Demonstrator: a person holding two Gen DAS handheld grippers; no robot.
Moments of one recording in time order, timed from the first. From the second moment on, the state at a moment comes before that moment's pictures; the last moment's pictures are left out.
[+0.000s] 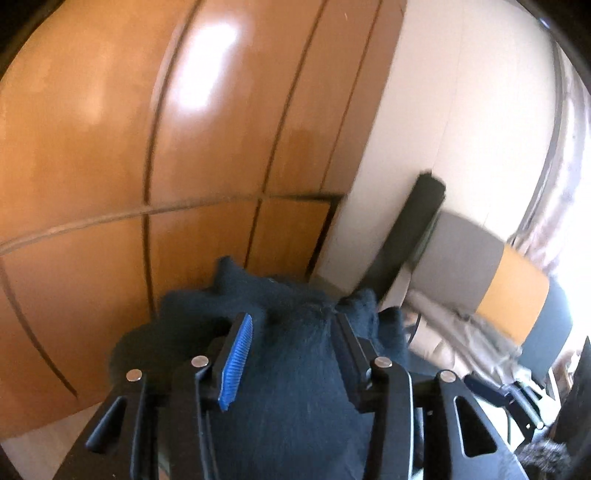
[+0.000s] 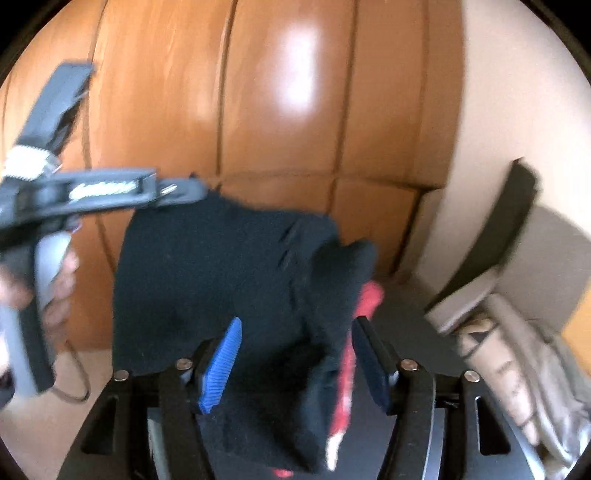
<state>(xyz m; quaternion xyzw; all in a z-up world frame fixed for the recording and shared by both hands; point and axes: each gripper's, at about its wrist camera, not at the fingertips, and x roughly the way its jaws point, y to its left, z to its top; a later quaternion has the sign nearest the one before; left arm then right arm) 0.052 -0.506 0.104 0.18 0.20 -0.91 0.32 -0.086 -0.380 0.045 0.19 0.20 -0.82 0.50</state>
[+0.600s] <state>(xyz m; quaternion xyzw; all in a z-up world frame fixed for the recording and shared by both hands) 0.126 -0.362 0.100 0.24 0.10 -0.87 0.41 0.001 -0.317 0.068 0.22 0.20 -0.87 0.39</state>
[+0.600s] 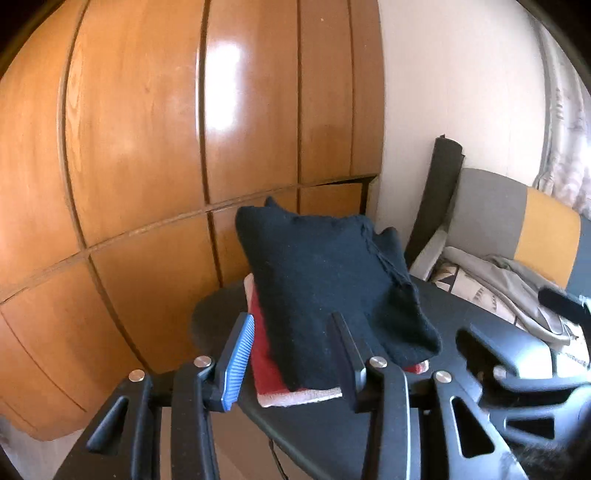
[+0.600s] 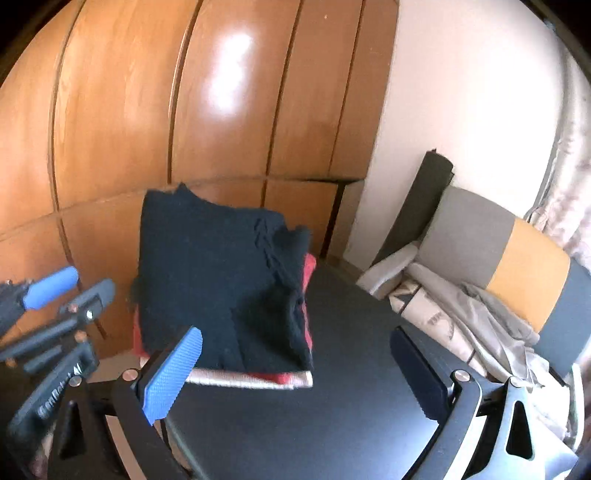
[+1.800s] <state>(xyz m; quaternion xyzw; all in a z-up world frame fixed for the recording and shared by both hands) 0.126 -0.370 0.105 0.24 0.12 -0.87 0.42 0.006 -0.283 0.027 0.27 0.15 -0.87 0.40</state>
